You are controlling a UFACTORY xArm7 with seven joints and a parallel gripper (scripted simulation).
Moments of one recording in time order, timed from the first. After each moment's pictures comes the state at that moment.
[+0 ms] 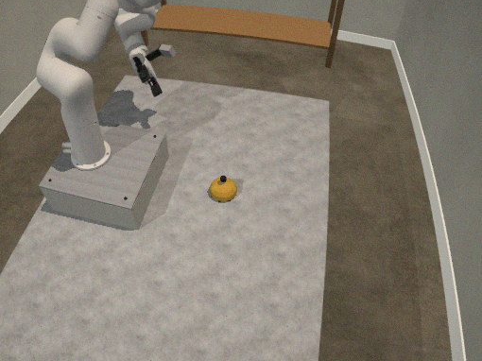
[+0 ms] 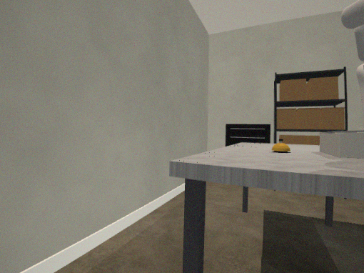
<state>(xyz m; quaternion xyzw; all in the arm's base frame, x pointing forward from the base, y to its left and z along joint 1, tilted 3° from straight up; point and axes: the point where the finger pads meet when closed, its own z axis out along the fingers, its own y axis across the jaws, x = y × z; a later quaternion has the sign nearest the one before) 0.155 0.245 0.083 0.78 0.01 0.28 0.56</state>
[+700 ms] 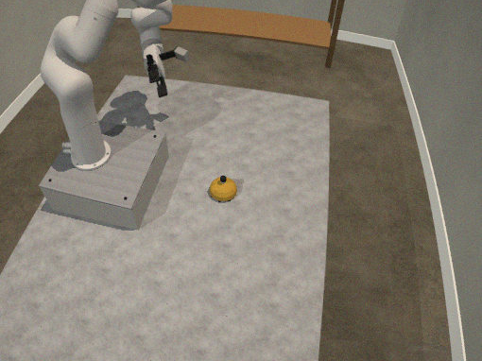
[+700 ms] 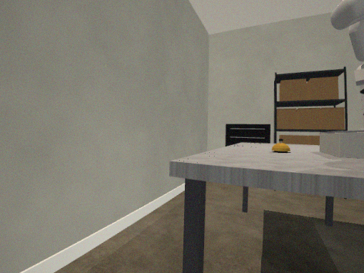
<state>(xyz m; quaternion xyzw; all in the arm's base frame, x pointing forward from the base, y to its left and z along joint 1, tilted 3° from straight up) 0.182 0.230 0.091 0.81 0.00 0.17 0.56</state>
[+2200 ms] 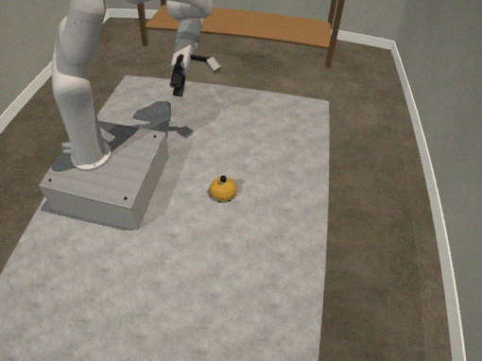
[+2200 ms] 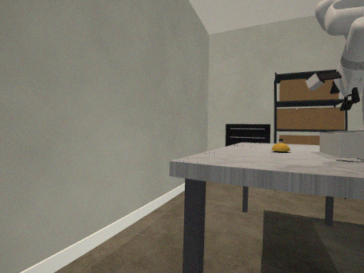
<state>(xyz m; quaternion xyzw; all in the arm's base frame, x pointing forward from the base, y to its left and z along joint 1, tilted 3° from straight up) 0.247 0.189 0.115 0.89 -0.02 -0.05 0.45</state>
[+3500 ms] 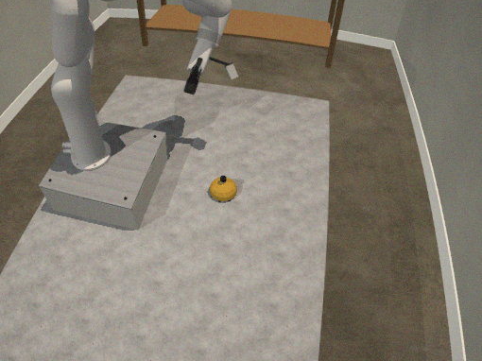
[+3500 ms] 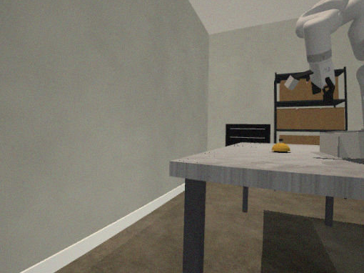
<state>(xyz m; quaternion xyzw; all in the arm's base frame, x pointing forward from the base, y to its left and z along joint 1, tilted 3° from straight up) 0.293 0.156 0.138 0.94 -0.02 -0.13 0.31</state>
